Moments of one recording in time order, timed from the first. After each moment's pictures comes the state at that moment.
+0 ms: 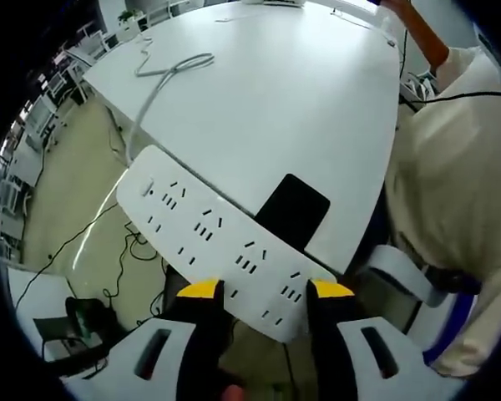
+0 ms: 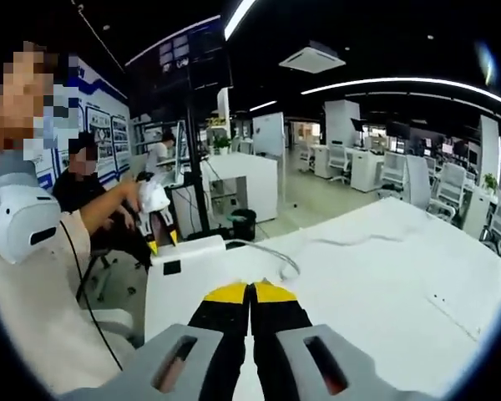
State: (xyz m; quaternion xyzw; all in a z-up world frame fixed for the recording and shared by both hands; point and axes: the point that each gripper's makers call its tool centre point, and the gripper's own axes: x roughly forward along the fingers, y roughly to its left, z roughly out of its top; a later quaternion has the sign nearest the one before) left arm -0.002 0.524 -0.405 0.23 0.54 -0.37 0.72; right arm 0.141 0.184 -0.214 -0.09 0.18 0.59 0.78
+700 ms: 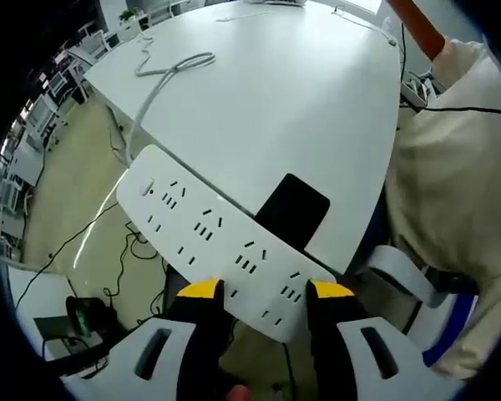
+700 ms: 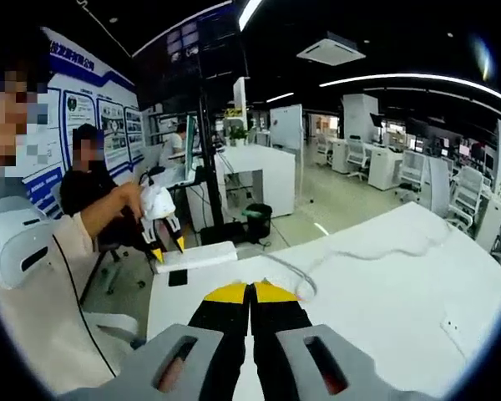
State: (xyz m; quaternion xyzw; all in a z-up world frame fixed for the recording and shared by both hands) left arm -0.002 0.523 -0.405 0.23 0.54 -0.36 0.72; right arm 0.153 0.248 -0.205 -0.11 0.19 0.62 0.75
